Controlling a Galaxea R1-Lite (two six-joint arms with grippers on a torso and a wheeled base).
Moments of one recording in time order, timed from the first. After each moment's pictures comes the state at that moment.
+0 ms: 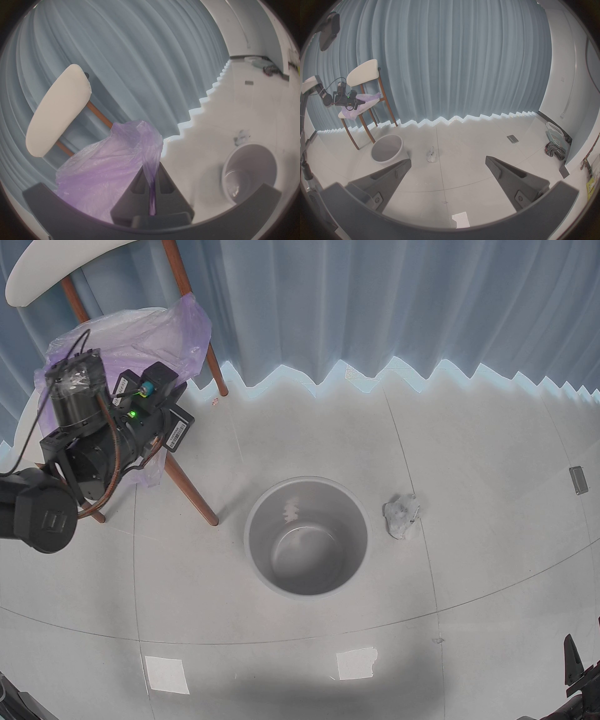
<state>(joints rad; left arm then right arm) -0.40 1.68 -1.06 -0.75 0.23 0.73 0.00 0.02 -0.02 0.00 -0.05 0.02</state>
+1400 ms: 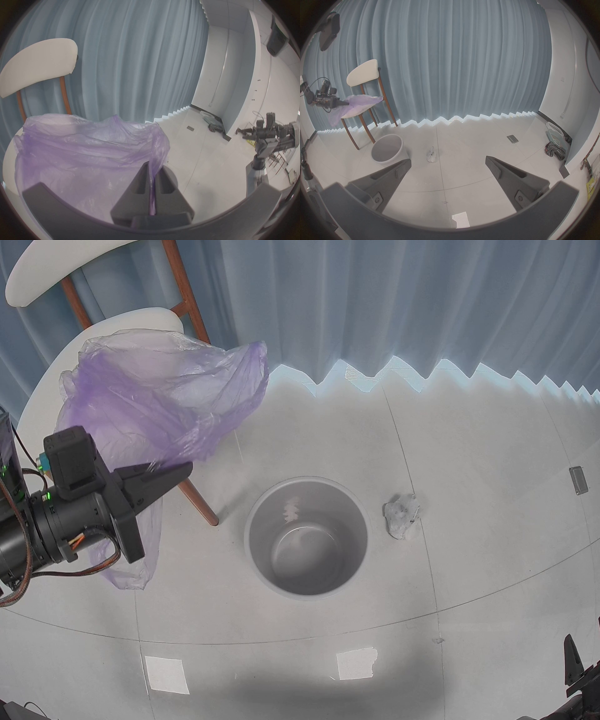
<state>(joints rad) -0.45 1.28 -0.69 -0.55 -0.29 0.24 0.00 0.02 -0.02 0.00 -0.05 0.02</state>
